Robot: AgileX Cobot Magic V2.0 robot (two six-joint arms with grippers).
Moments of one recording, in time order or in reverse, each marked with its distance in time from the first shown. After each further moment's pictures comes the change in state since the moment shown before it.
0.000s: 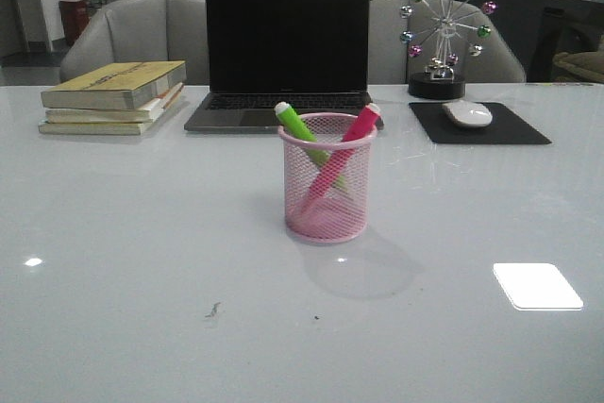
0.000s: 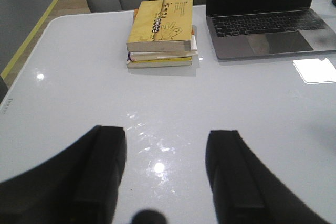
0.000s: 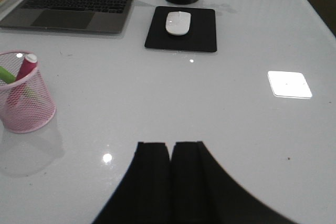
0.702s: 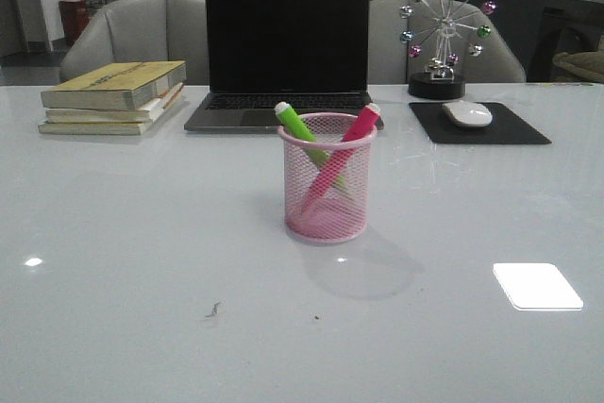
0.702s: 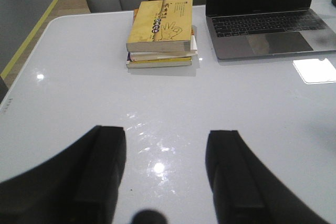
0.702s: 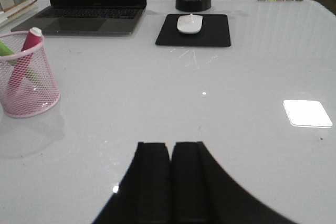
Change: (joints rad) left arm 0.000 0.000 0.000 0.000 0.000 0.000; right arm 0.029 -0.303 0.390 0.000 -0.211 0.033
